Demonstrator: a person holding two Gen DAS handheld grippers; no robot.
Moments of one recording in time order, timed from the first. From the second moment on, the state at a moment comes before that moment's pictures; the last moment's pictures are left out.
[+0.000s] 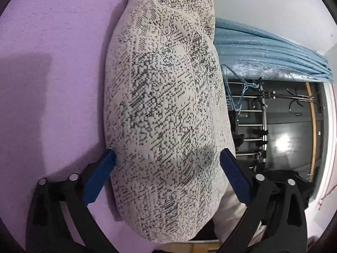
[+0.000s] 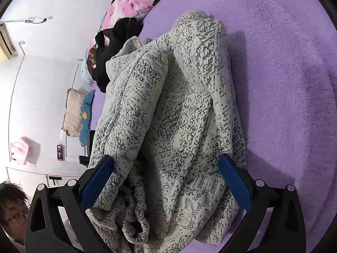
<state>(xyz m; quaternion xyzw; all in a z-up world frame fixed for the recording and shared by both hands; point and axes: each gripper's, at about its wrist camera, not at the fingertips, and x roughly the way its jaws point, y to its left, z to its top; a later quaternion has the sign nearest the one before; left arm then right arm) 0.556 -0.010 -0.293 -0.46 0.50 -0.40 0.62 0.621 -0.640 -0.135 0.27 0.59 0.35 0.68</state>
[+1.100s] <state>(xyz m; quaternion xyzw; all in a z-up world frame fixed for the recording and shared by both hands) 0.568 -0.024 -0.304 -0.45 0.49 -0.41 0.63 0.620 -0.619 -0.143 0.31 0.56 0.43 0.64</state>
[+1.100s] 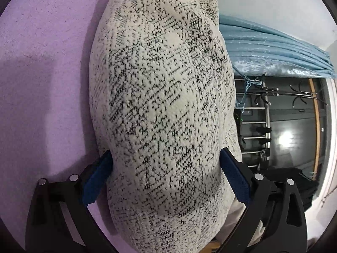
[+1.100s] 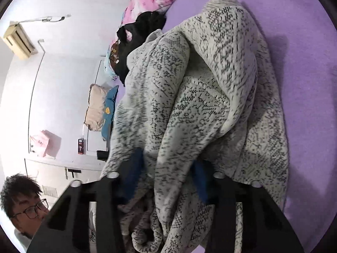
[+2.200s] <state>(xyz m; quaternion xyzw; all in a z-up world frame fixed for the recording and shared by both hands) 0.525 -0.011 -0.282 -0.43 0.54 -0.32 0.65 0.603 -0.610 -0.128 0.23 0.57 0.40 0.68</state>
